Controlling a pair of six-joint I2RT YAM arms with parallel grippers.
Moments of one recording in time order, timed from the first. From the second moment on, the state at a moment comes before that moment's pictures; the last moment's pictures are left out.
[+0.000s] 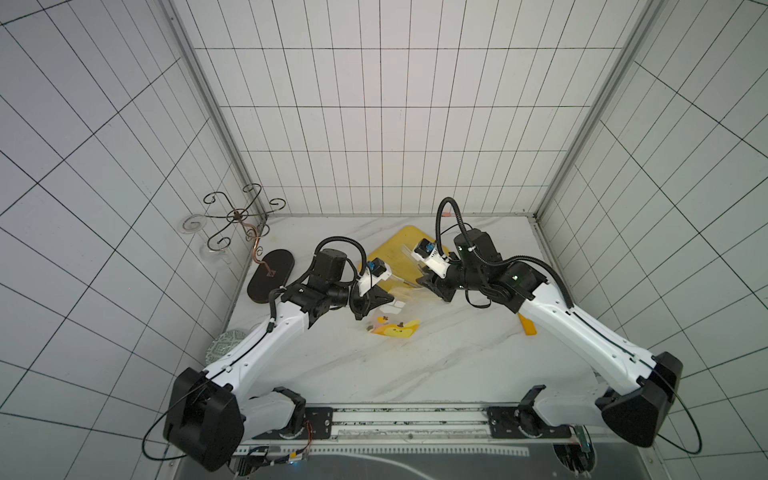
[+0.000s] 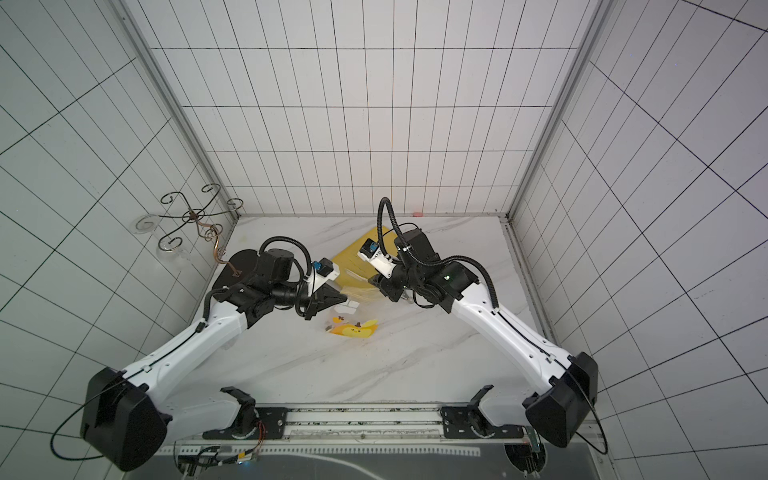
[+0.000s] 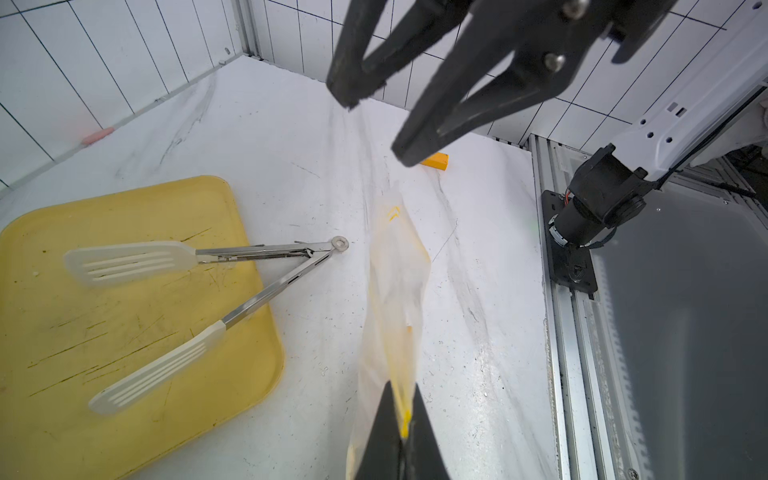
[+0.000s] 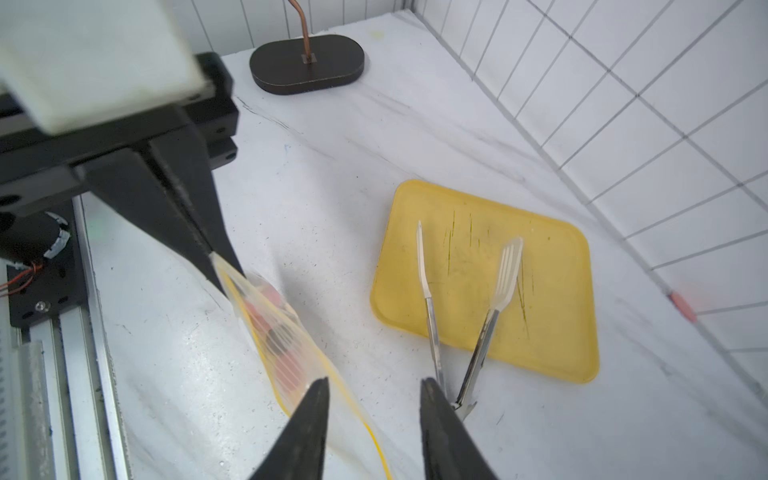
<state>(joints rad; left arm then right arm) -0.43 1.22 0.91 -0.39 0.85 0.37 0.71 1.31 1.30 -0.64 -0.23 -0.37</state>
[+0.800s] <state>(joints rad) -0.41 1.22 0.92 -0.40 0.90 0.38 0.71 1.48 1.27 -0.51 -0.60 -0.73</state>
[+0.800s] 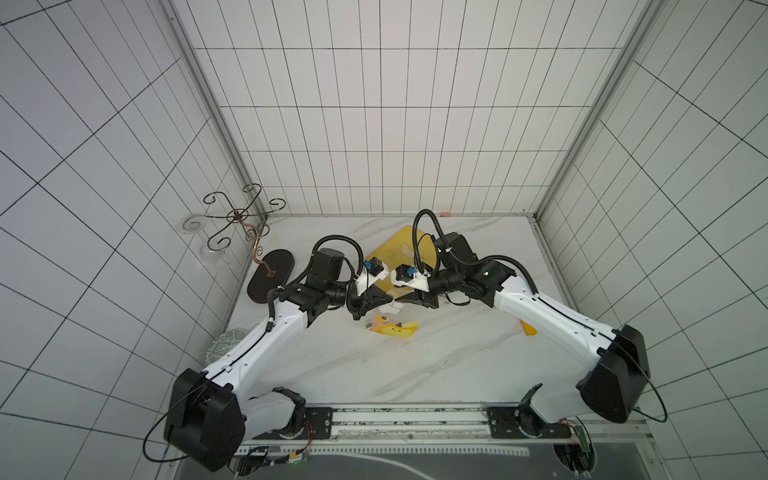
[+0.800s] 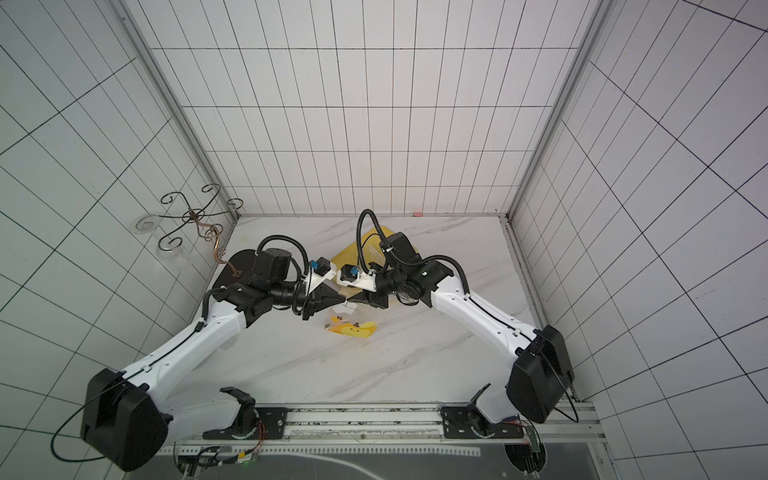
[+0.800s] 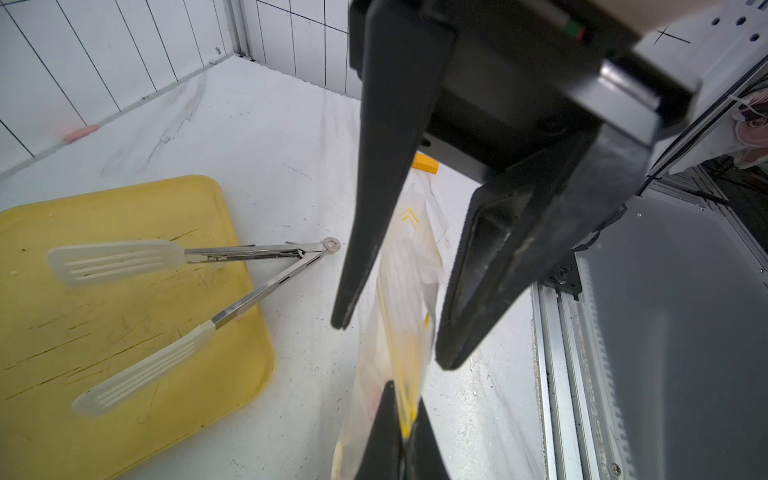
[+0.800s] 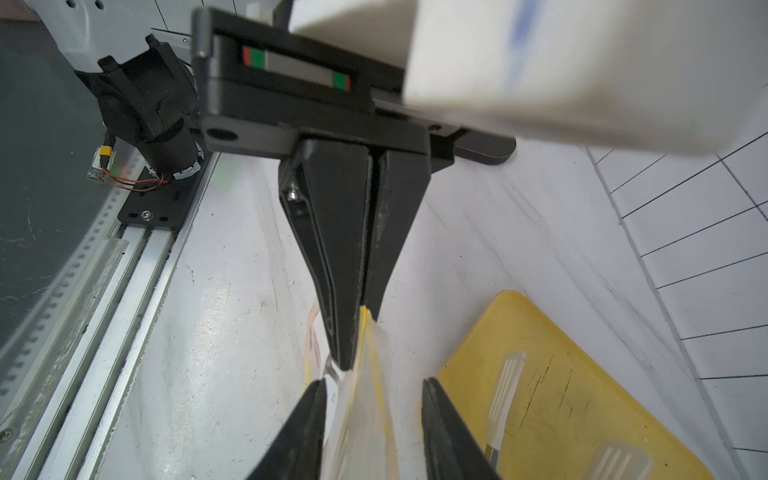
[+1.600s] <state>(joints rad) -0.42 1.22 0.94 -0.42 0.89 0.38 0.71 1.51 1.27 -0.58 -0.64 -0.72</state>
